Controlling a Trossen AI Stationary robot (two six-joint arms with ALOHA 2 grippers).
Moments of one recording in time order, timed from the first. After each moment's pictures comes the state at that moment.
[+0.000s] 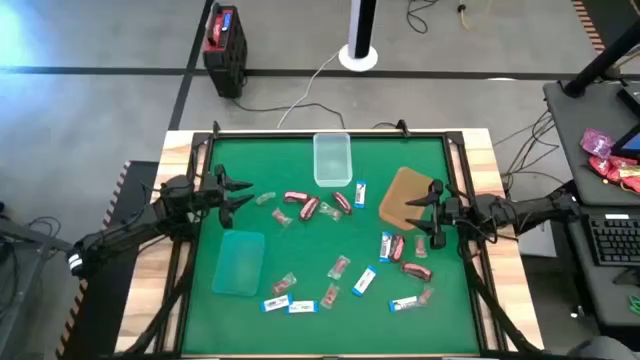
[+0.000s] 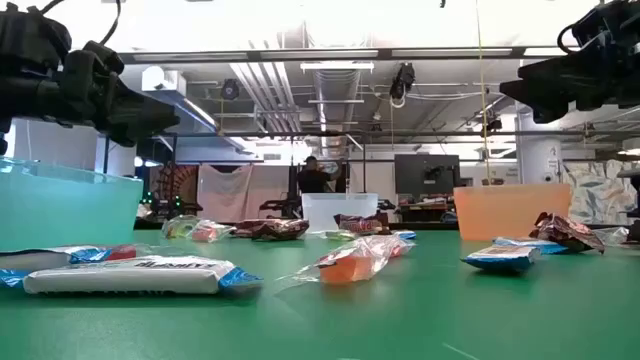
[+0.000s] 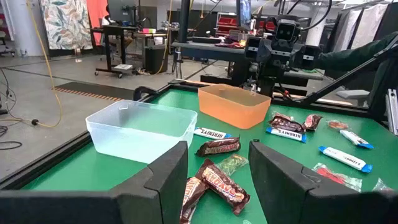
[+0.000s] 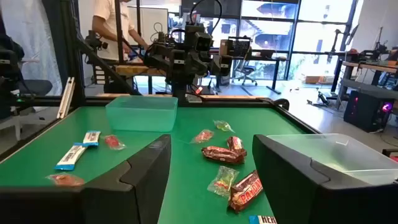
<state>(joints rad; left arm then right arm) 0.51 0.11 0.02 0.04 0.27 -0.06 0.15 0.05 0.01 0.08 0.21 -0.05</state>
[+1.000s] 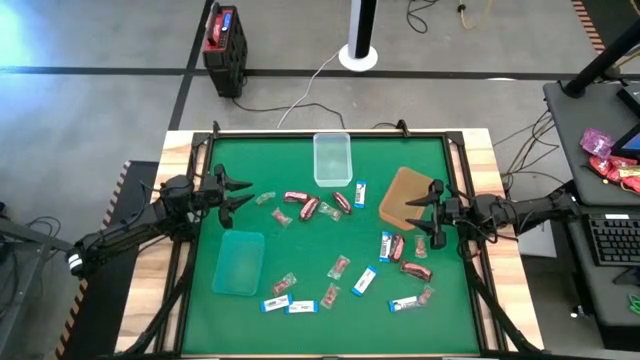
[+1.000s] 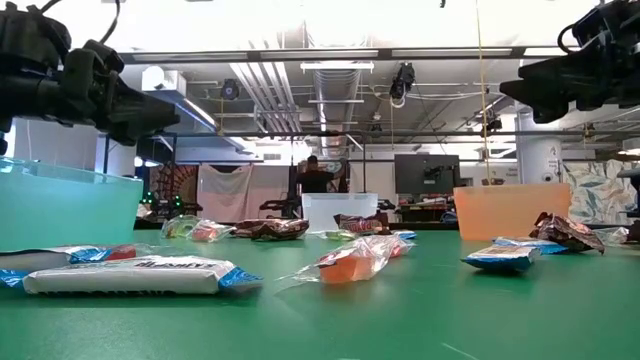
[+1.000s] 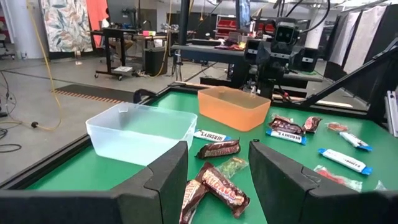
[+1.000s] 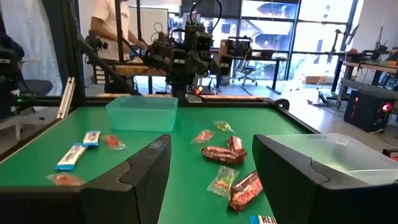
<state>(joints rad) 0.51 0.11 0.02 0.06 0.27 -0.06 0.15 0.05 0.01 0.08 0.21 -0.05</state>
